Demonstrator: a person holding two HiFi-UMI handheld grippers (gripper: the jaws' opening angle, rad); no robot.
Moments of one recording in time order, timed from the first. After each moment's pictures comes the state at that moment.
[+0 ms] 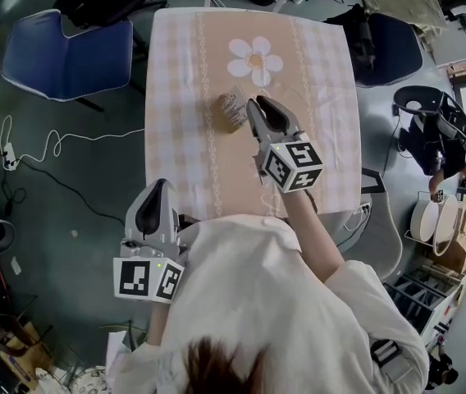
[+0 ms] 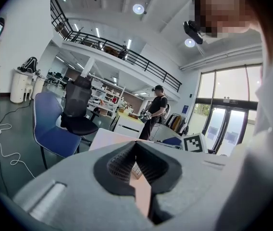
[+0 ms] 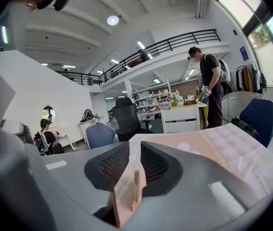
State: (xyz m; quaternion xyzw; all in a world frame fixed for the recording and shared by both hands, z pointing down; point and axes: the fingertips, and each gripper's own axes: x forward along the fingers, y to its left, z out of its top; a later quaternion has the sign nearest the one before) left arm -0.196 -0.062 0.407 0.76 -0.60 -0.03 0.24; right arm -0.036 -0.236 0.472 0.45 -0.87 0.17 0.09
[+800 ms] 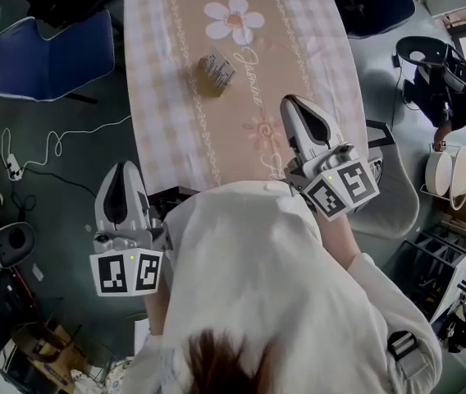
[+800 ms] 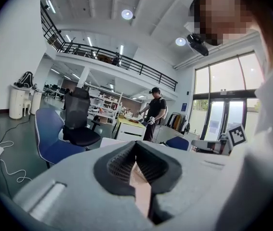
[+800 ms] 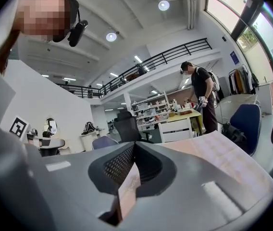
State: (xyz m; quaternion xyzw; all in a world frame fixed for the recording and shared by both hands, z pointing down) left arm -0.221 -0.048 0.385 0.77 -0.61 -0.01 0.18; right arm 0.031 -0.128 0.386 0.46 -0.87 0.15 0.02
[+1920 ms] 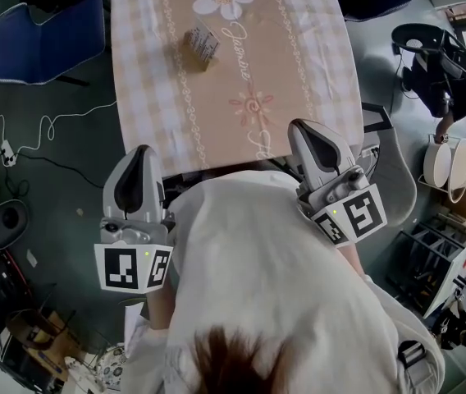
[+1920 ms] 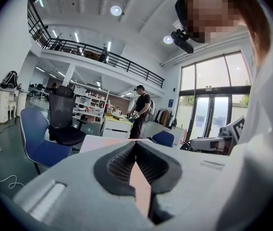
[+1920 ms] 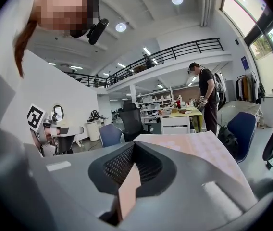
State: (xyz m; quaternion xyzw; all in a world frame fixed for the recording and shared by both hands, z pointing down) left arm -0.144 -0.019 0.387 0.82 -0.55 0.01 0.16; right arm 0.064 -0.042 0.389 0.44 -0.88 0.13 0.08
